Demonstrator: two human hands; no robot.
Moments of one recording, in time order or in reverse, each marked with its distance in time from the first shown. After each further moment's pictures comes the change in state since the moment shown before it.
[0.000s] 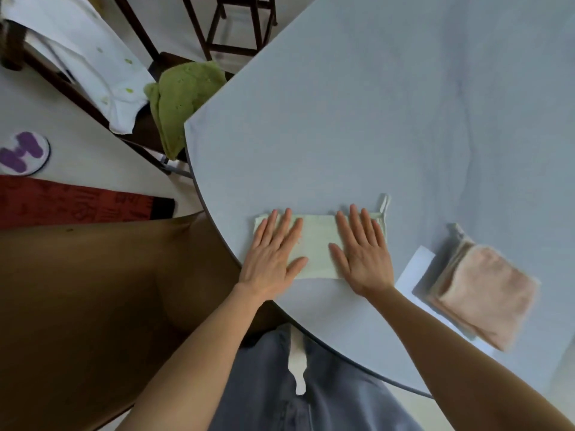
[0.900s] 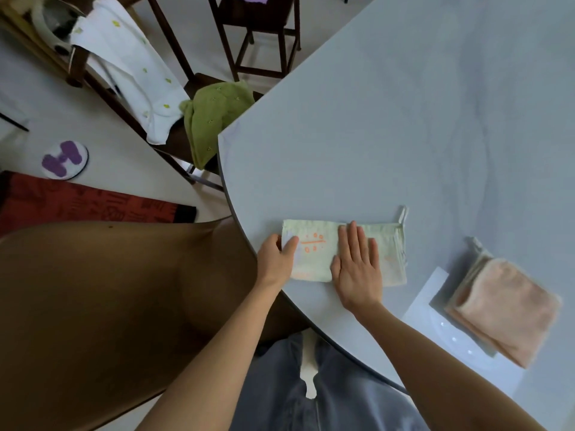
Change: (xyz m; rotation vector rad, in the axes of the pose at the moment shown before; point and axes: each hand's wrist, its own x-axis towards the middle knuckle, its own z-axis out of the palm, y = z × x) left_hand -0.008 0.005 -0.045 -1.093 0.138 -0.787; right_hand -0.009 -0.056 0.011 -0.003 0.046 0.101
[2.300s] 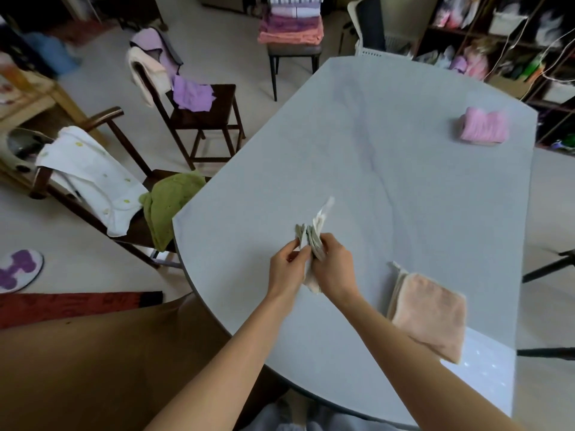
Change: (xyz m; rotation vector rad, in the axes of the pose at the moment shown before) left_hand -0.064 0.129 0.057 -0.415 -0.261 0.221; right_hand 0.017 0.017 -0.167 0.911 0.199 0.329
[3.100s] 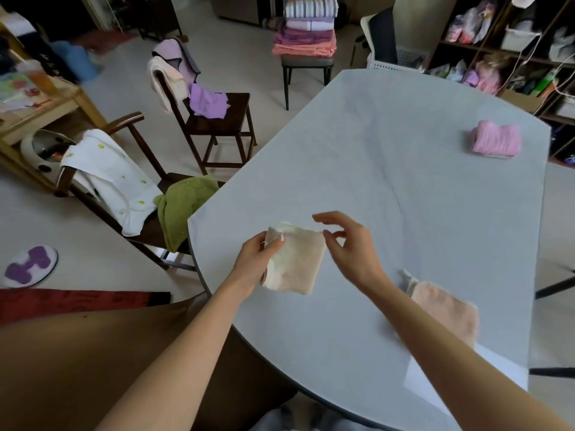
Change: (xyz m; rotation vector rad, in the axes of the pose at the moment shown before) left_hand 0.022 0.027 -0.086 0.103 -0.103 0.005; right_hand 0.009 -0.037 -0.033 0.099 -0.073 -0.426
